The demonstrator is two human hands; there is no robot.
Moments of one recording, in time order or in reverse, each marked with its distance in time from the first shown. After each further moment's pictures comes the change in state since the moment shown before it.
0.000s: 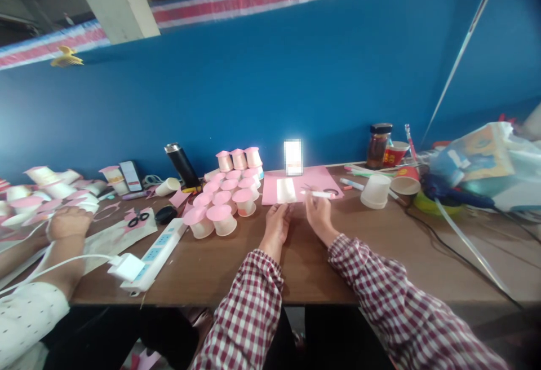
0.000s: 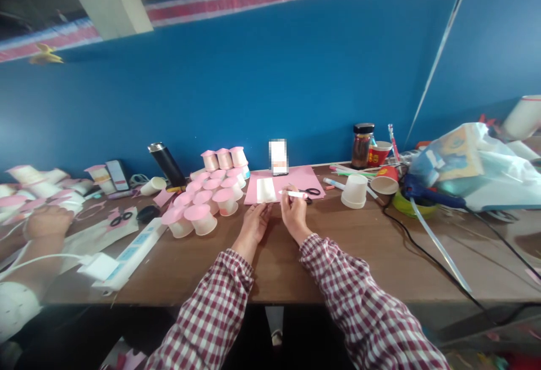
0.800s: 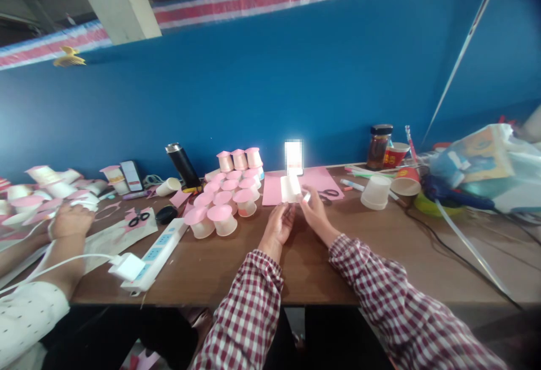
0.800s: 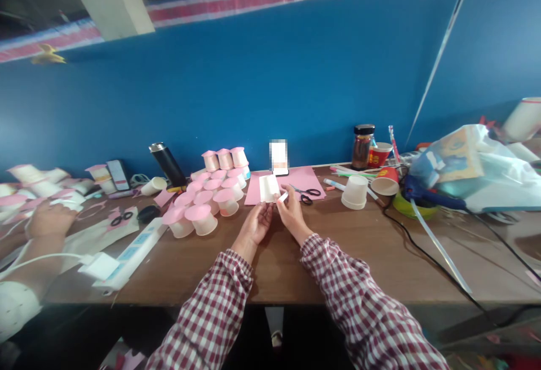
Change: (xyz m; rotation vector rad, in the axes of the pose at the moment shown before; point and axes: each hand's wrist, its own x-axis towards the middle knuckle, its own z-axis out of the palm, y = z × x) left_hand -0.007 0.008 0.005 -0.138 -0.047 -0.111; right_hand 0.002 0.015 0.014 0.286 -0.108 -0.023
